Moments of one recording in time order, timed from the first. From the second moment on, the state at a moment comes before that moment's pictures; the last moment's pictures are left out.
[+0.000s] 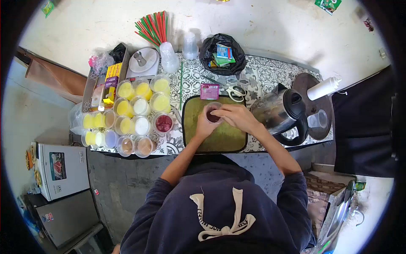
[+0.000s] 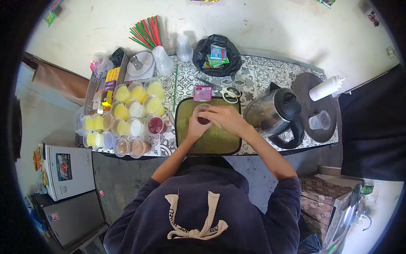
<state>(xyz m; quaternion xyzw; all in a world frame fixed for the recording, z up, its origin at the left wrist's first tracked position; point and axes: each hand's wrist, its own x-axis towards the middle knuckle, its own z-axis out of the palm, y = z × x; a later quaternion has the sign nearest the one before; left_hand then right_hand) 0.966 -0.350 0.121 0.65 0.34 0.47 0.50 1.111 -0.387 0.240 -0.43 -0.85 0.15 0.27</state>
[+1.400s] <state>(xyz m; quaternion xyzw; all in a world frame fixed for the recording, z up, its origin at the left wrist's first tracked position) 0.963 -0.350 0.117 0.65 0.35 0.44 0.51 1.123 -0.392 0.228 -0.43 -0.81 0.28 0.27</state>
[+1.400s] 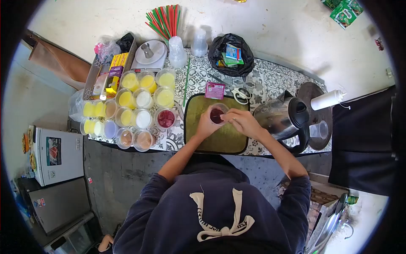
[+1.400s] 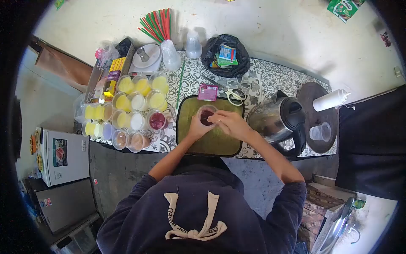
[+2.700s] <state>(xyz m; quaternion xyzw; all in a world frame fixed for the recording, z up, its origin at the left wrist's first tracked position) 0.862 -0.405 0.254 0.68 0.31 0.51 0.42 1.022 -0.387 0.369 -0.19 -0.89 0.30 0.30</state>
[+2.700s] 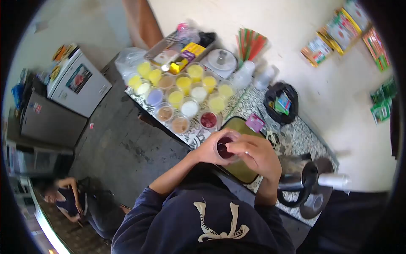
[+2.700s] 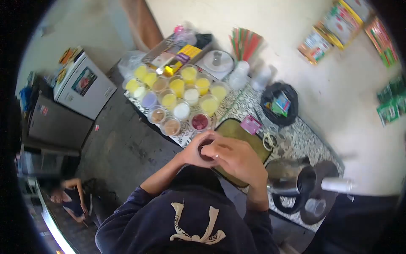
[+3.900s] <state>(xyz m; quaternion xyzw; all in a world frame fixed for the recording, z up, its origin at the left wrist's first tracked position) 0.535 -0.599 0.264 0.48 0.54 0.68 0.13 0.648 -0.474 0.347 0.16 -0.88 0.37 0.24</state>
